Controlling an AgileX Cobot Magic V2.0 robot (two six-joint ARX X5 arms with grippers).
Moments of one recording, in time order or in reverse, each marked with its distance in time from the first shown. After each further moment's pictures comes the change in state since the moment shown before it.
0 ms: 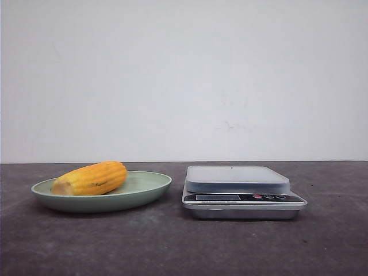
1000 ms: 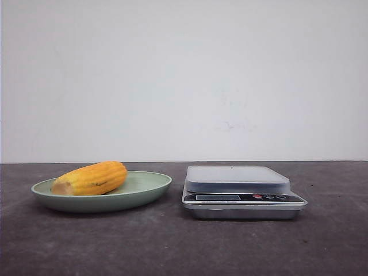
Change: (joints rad) left arm 0.000 0.000 0.000 0.000 0.000 0.009; right arm -0.065 -0.026 -0.034 0.126 0.057 -0.043
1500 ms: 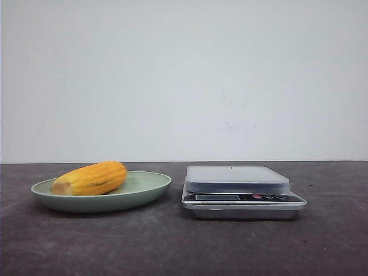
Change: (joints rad) left arm 0.000 0.000 0.000 0.000 0.000 0.000; right arm -0.202 -0.344 -0.775 0.679 -0.012 -0.108
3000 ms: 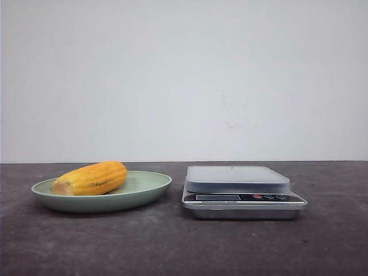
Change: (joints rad) left arm 0.000 0.000 0.000 0.000 0.000 0.000; right arm 0.010 0.001 -0.250 0.066 -0.018 0.000
